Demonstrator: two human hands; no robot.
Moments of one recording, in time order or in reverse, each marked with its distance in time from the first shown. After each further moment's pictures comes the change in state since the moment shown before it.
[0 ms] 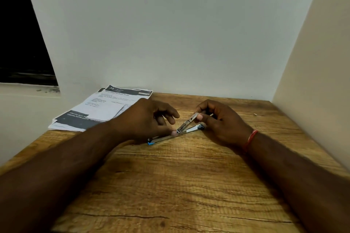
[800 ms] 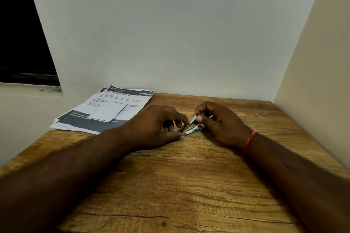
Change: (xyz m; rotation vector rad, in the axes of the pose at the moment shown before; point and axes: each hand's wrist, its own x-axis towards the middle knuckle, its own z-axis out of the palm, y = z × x) left_hand 0.001 0.004 0.019 0.172 0.018 0.267; right_hand 0.002 0.003 0.003 -0.112 -0.011 -0.043
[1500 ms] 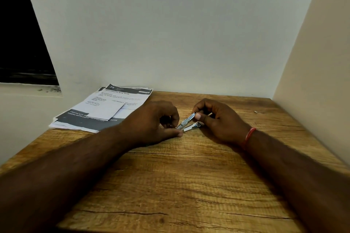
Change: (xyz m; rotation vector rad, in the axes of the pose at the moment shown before) left_hand -0.002 0.004 -0.003 -0.048 0.077 -0.016; right_hand -0.002 -0.002 0.001 0.078 0.002 0.035
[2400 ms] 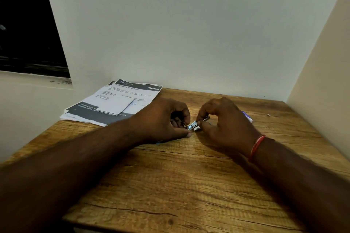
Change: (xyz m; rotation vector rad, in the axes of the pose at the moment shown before) left_hand 0.000 0.009 -0.004 -0.134 -0.071 -0.181; right_hand -0.010 -0.049 0.012 -0.498 0.044 -0.059
